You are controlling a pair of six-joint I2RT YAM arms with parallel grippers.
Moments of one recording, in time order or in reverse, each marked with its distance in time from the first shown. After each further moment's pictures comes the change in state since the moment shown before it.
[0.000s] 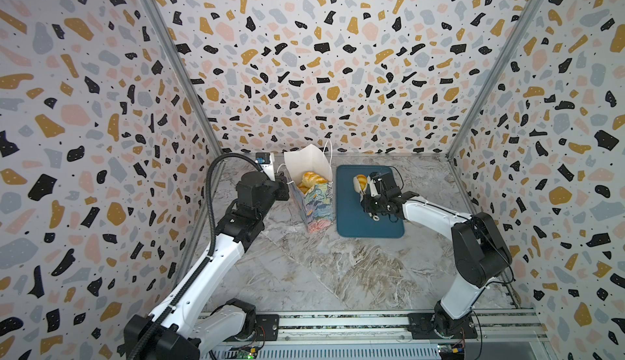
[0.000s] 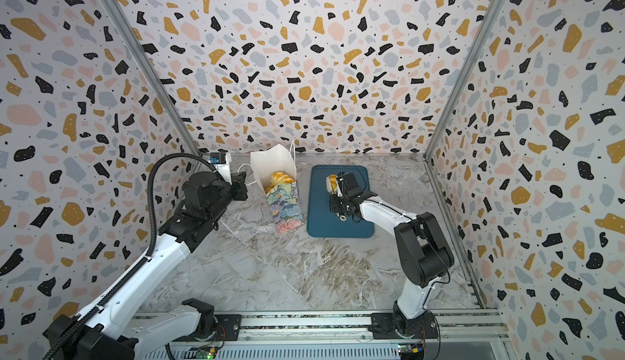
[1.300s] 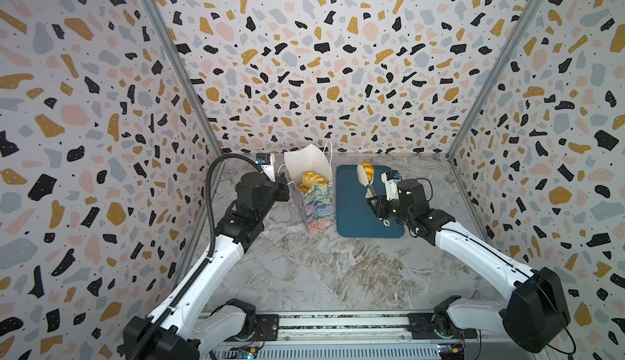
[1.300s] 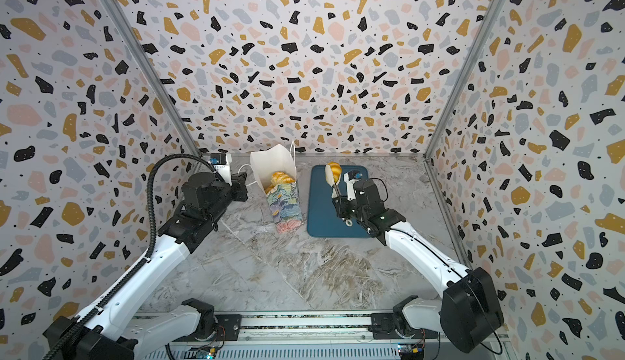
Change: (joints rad) left arm 0.000 -0.008 -0.006 0.001 0.021 0.000; right arm 0.035 -0.454 -0.216 0.051 -0.063 0.058
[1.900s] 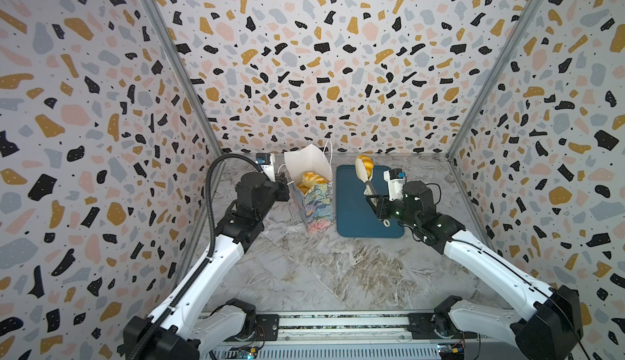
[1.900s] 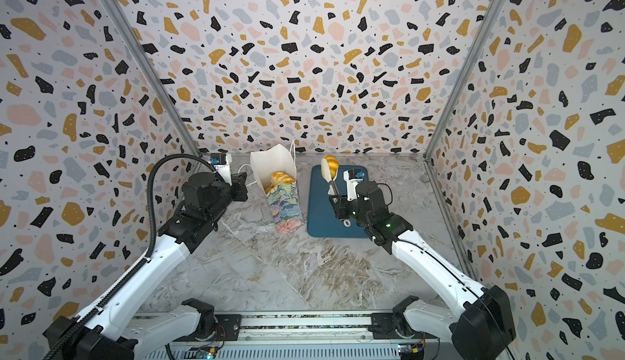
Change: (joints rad) left arm 0.000 0.000 0.000 0.000 0.000 0.000; right arm 0.062 -0.112 0.008 0.018 0.013 0.021
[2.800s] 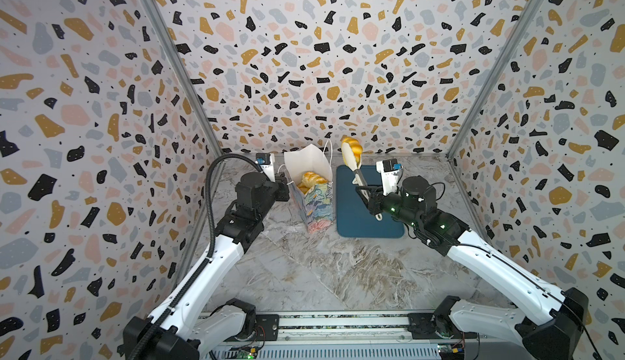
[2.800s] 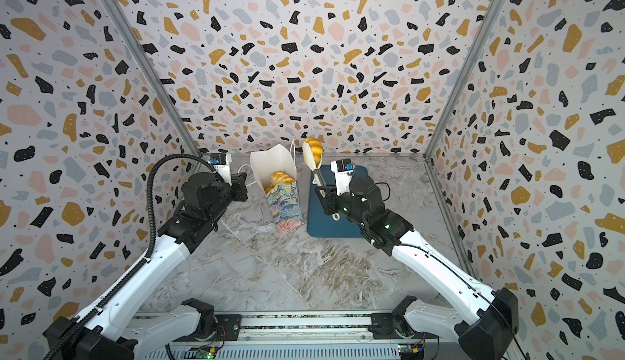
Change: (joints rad) left arm 0.000 -0.003 0.000 0.000 0.000 0.000; right arm 0.157 -0.003 0.163 0.016 0.071 -0.049
